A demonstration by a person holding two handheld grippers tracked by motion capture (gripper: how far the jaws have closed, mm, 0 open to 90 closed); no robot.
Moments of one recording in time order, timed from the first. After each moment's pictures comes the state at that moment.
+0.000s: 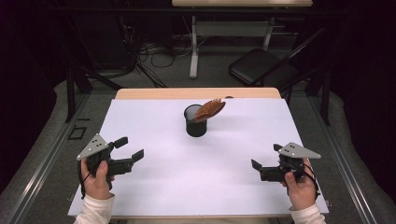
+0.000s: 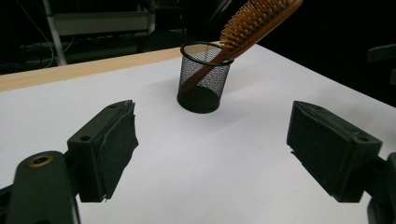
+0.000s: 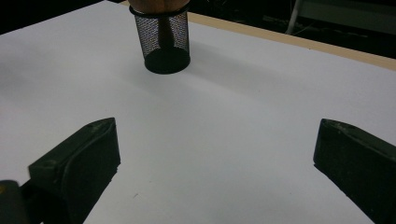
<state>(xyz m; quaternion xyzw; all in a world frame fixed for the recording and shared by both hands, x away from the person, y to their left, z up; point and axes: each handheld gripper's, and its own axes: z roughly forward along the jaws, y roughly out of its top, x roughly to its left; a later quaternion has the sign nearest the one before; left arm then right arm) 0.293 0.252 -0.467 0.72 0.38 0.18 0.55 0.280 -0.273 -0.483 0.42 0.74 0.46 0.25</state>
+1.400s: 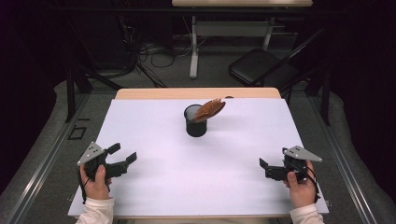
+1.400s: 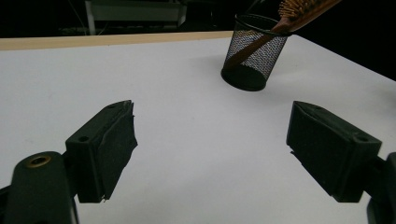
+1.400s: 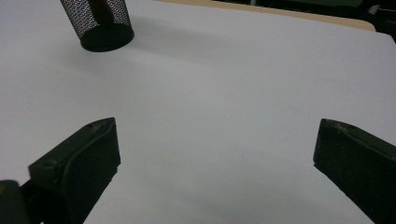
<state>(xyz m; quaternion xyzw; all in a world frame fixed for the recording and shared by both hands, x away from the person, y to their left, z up) 0.303 0.280 -0.518 0.70 0.44 0.20 0.53 0.293 -0.300 -0.524 0.48 0.71 0.43 0.27</state>
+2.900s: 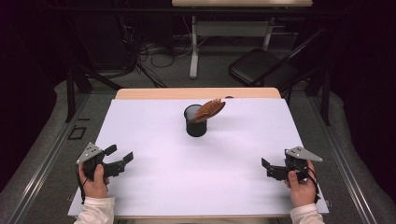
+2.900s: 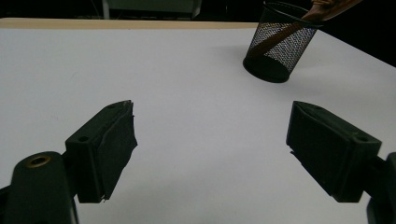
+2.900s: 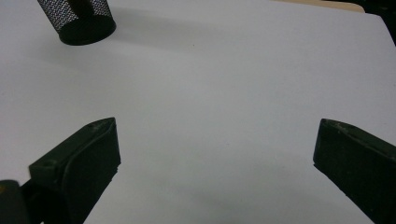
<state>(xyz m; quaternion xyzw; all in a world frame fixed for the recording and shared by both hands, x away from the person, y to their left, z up) 0.310 0.292 -0.531 0.69 0.46 0.20 0.52 0.297 -0.309 -0.535 0.51 0.70 0.42 0.27</state>
